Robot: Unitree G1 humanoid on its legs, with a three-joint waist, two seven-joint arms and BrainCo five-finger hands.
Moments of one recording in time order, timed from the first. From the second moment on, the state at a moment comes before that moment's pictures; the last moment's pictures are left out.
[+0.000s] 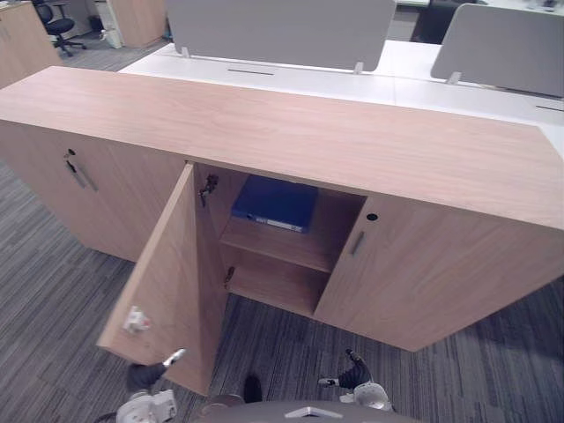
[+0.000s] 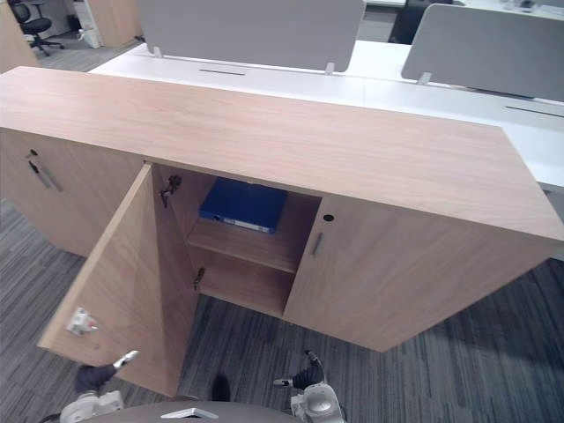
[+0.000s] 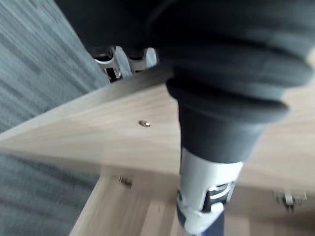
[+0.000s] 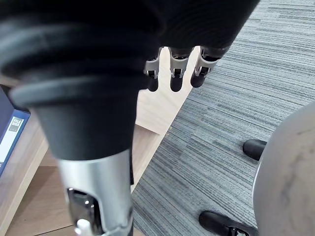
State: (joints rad) left arm 0.47 0.08 -0.02 0.32 -0.19 -0.14 0.20; right arm 0.12 -0.05 0.02 0.84 -0.24 -0.02 -0.20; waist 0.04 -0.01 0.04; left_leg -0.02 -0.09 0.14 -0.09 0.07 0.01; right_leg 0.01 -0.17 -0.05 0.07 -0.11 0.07
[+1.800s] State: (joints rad) left arm -0.18 0.14 -0.24 0.64 -0.02 -0.06 0.24; right arm 0.05 -0.05 -0.06 0.92 -0.18 -0.02 -0.23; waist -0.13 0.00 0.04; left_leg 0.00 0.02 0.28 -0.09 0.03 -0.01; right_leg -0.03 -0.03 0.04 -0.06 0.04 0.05
